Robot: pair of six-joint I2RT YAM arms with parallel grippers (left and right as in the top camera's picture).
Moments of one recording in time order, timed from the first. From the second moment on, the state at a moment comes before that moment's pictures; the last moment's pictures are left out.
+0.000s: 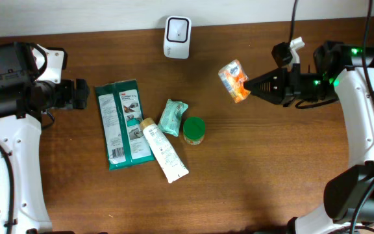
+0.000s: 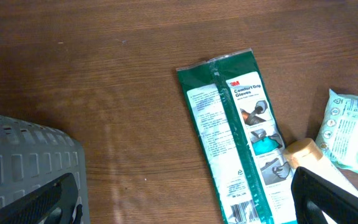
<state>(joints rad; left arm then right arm) 0.19 1.53 1.60 -1.03 0.09 0.27 -0.14 1.75 1.68 -1.66 -1.45 -0.38</state>
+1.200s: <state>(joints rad) 0.19 1.53 1.60 -1.03 0.09 0.27 0.44 2.40 2.01 0.05 0.37 -0.20</state>
